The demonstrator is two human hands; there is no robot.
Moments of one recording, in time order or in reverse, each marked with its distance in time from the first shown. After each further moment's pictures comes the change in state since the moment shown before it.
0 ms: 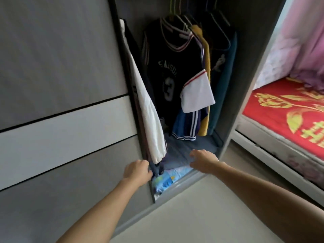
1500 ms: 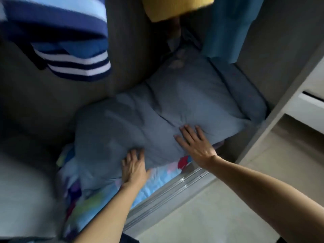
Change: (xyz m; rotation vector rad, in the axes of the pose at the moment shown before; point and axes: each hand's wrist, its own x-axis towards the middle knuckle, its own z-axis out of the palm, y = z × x) left_hand 0.529 0.170 0.659 0.035 0.141 -0.093; right_hand 0.552 0.426 0.479 -0.652 0.401 -0.424
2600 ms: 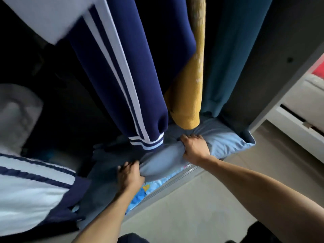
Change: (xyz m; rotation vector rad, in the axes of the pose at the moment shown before) left_hand -0.087 -0.034 -0.234 -0.065 -0.200 -0.217; right_hand 0.006 0.026 -0.237 0.686 -0.111 0.273
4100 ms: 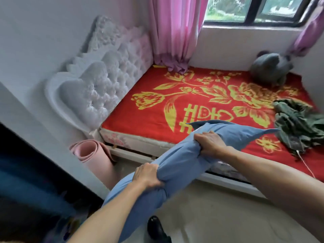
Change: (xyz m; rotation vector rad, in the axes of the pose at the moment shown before) left_hand -0.279 0.570 -0.330 0.163 -0.241 1.134; right_hand -0.401 0.301 -0.592 -0.260 0.068 0.692
